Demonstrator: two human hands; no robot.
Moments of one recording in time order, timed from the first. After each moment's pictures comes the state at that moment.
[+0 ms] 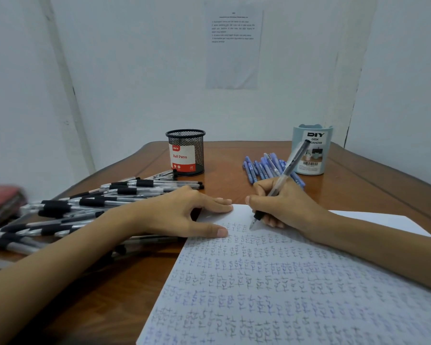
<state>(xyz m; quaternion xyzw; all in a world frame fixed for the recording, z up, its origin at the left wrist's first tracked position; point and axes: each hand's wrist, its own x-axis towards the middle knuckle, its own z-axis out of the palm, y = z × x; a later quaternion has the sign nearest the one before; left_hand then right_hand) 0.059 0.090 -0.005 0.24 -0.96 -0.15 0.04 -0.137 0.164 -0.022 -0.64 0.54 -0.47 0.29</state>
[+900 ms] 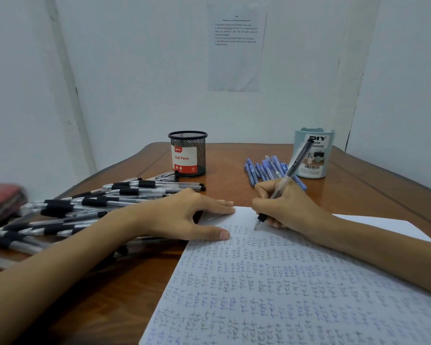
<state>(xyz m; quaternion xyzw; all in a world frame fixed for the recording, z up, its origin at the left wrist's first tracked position) 0.060 0.091 -0.006 0.23 -0.96 -0.14 0.04 -0.138 0.161 -0.023 -0.65 0.54 -0.47 0.26</state>
